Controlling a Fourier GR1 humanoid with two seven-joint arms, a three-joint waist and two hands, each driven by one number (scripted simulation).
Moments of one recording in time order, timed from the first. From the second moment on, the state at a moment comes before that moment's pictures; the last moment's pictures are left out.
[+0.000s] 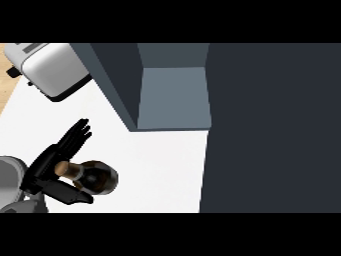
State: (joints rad) left arm -0.04 0.15 0.17 -1.31 0.02 -0.51 -0.13; right arm 0.16 -0.20 0.31 -2.53 -0.09 0.02 0.43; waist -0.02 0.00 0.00
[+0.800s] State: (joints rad) left arm -0.06 0.13 0.17 -1.02 -0.04 -0.51 -0.37; right arm 0.17 -0.19 0.33 -2.52 -0.09 0.02 0.43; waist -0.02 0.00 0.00
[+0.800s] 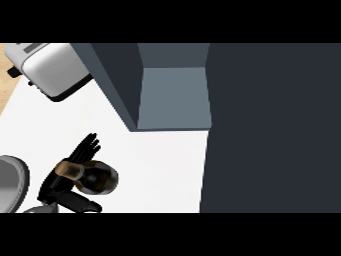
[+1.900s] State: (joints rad) left arm -0.15 0.04 0.20 -0.85 0.07 -0.54 -0.39; right arm 0.16 -0.19 0.30 -2.52 -0.10 0.03 0.44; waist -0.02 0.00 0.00
